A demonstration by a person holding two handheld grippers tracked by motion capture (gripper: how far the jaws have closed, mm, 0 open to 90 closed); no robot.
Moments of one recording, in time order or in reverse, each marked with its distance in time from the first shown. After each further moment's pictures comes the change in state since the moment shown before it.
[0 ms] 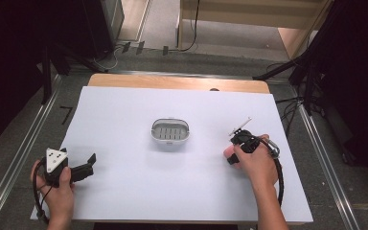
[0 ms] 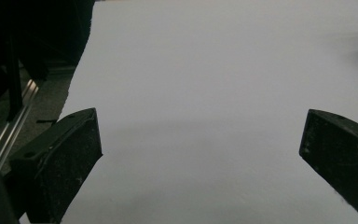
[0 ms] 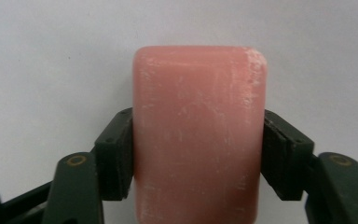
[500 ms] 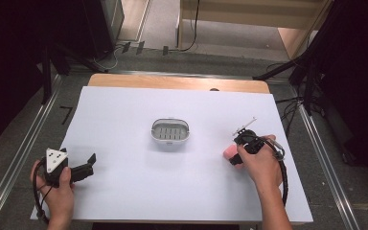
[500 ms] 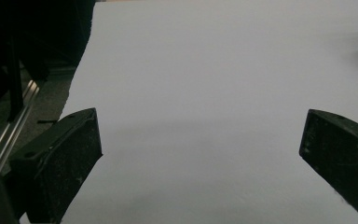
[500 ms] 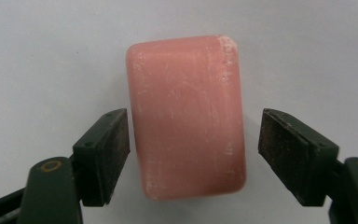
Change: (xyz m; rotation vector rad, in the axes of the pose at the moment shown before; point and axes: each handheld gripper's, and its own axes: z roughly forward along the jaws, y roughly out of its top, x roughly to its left) left arm 0.000 0.000 0.000 0.000 0.002 0.001; right arm 0.002 -0.007 -0.015 -0.023 -0.027 0.014
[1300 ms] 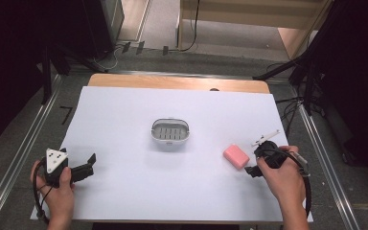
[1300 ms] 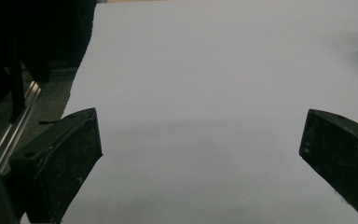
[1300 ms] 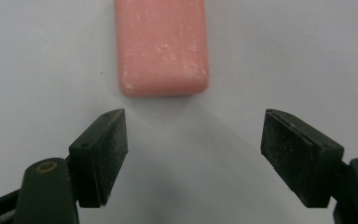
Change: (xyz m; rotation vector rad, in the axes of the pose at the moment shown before) left arm 0.000 0.000 0.000 -0.004 0.005 0.004; right arm -0.012 -0.056 -0.030 -0.094 -0.019 -0.048
